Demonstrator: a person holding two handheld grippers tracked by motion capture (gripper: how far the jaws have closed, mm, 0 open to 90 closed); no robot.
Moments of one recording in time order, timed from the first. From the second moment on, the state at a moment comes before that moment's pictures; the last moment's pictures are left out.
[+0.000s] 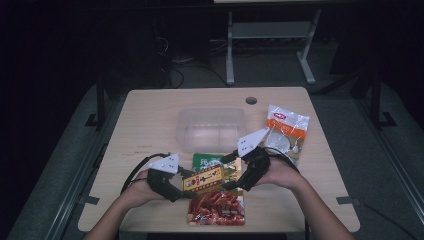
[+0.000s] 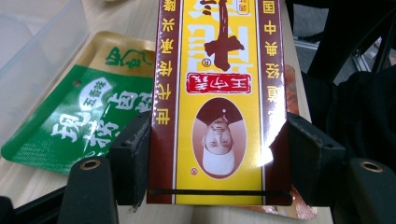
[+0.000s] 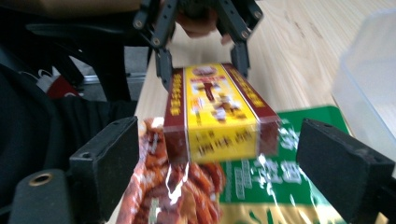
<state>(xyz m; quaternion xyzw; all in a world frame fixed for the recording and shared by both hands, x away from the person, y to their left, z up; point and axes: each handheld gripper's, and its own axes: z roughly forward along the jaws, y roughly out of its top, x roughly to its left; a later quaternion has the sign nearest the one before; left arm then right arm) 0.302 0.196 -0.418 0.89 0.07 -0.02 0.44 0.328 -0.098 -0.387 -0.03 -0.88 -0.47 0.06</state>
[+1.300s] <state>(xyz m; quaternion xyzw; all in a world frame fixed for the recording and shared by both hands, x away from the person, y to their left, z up) 0.300 0.192 -0.421 0.89 0.07 -0.04 0.46 0.320 -0.087 -0.389 -0.01 -0.89 -0.46 0.04</state>
